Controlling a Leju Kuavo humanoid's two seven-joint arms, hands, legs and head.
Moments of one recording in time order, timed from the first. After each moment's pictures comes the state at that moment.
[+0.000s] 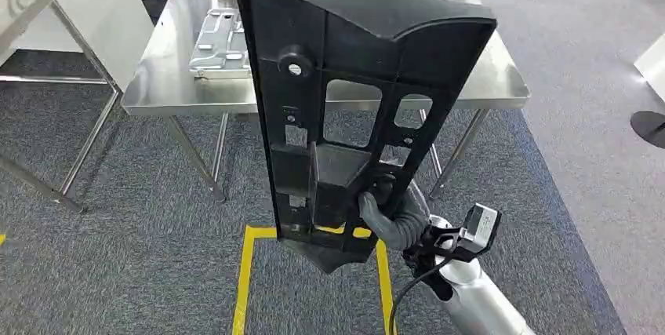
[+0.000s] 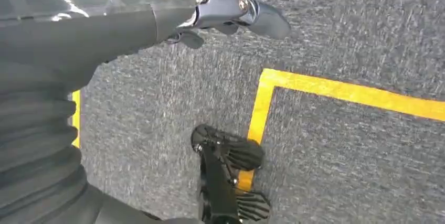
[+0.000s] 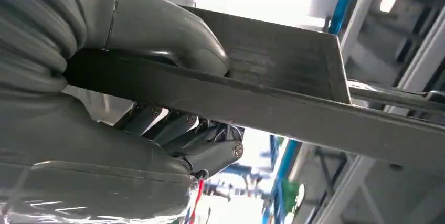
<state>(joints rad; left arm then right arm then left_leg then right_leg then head) -0.09 0.02 1.30 -0.21 -0.92 -0.04 -0.31 -0.34 -0.15 0.56 -1.61 -0.15 0.30 -0.64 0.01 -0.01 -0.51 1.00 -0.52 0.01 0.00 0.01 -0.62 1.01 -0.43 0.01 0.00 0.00</state>
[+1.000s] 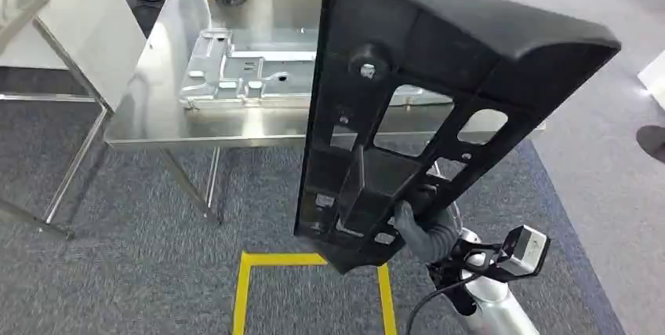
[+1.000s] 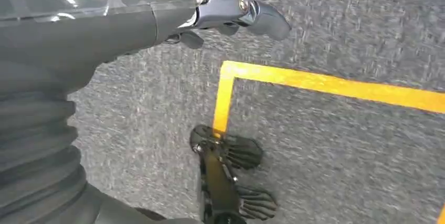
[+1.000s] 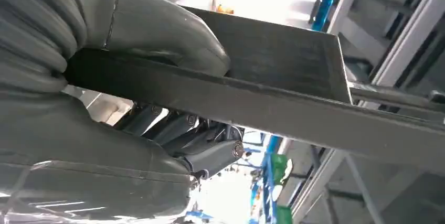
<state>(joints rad) -0.10 0.01 1.30 -0.21 -0.95 -0.04 -0.31 -0.22 -0.17 0.42 -1.74 -0.13 0.34 -0.65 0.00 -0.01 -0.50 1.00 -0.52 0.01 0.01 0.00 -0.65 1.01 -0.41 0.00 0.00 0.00</state>
